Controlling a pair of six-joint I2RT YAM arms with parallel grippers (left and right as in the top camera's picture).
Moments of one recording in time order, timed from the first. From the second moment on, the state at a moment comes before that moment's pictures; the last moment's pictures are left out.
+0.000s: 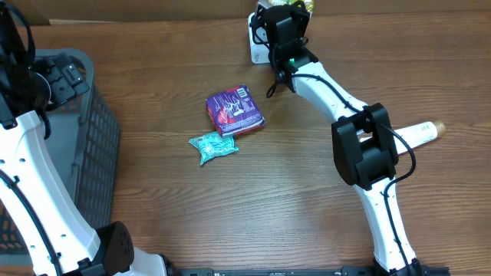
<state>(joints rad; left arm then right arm) 0.32 1.70 2.37 -1.67 -0.21 -0.26 0.44 2.49 2.07 0.07 0.73 -1.20</state>
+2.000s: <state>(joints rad) 0.32 1.70 2.36 -1.67 -0.21 -0.26 0.16 1.87 1.97 -1.38 0.27 1.26</state>
